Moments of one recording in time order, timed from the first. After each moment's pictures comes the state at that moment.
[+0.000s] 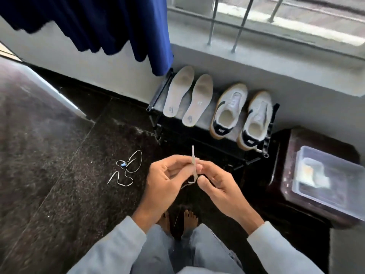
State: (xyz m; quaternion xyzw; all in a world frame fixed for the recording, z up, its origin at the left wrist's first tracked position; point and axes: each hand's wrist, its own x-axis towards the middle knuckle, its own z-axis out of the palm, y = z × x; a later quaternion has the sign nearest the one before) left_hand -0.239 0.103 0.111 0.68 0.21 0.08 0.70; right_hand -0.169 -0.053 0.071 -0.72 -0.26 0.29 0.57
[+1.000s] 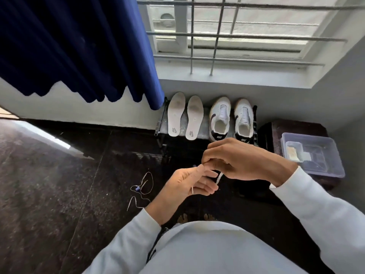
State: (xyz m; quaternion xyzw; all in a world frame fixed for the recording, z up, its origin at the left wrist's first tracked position) left_hand -0.273 0.161 0.232 0.61 0.09 -0.21 0.76; right_hand -0.163 -0.004 0.282 -0.83 -0.49 0.20 0.18
